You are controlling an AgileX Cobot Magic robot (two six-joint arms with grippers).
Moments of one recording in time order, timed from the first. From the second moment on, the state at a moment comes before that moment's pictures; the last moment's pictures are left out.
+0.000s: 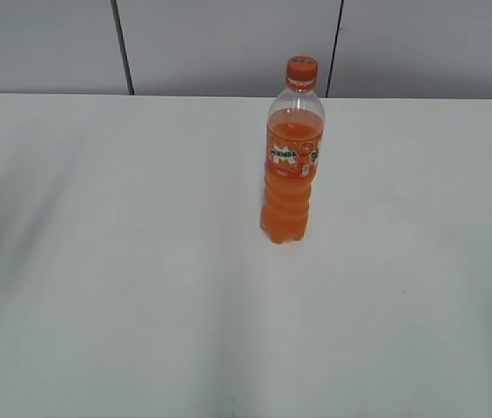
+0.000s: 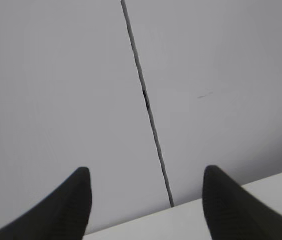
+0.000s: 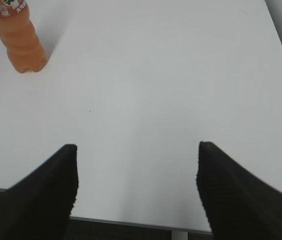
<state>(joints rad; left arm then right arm) -0.04 0.96 -0.48 0.25 -0.49 -0.01 0.03 -0.01 -0.44 0.07 1.02 -0.18</state>
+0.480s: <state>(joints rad) -0.04 1.22 -0.48 0.25 -0.67 -0.03 0.03 -0.01 -0.44 0.07 1.02 -0.18</state>
